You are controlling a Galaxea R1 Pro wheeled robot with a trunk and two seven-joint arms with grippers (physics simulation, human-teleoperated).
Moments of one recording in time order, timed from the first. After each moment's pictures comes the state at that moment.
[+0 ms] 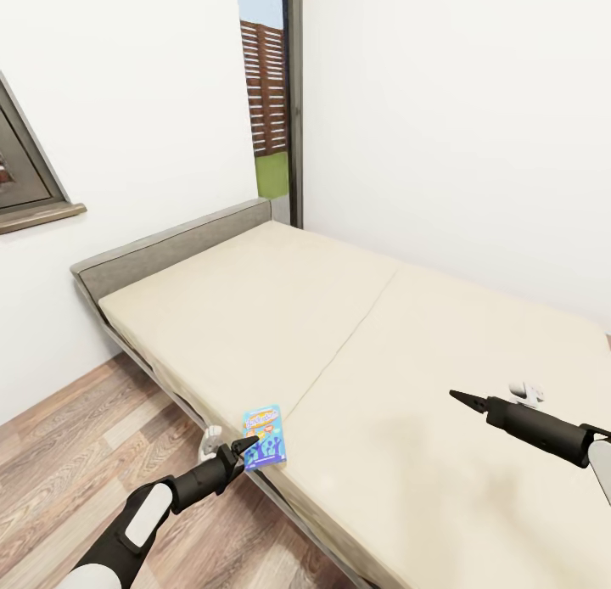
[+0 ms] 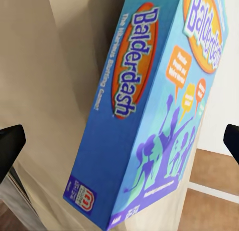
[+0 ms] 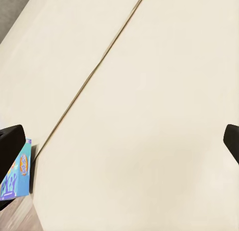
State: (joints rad) left arm -0.49 0.05 0.08 -0.62 0.81 0.62 -0.55; right arm -0.33 -0.39 -0.31 -1.44 -0.57 0.89 0.58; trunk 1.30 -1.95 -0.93
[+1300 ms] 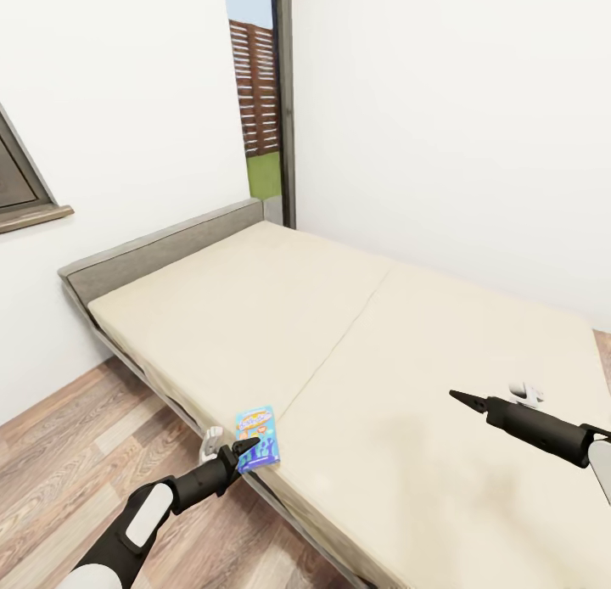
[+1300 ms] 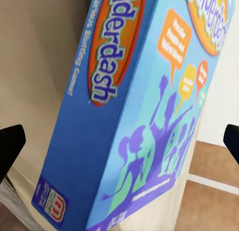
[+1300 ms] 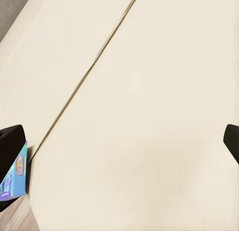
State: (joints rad) left arm -0.49 0.05 0.08 -0.62 0.81 0.64 -0.54; right arm -0.33 -0.39 -0.31 -1.44 -0.57 0.89 0.58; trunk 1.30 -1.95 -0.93
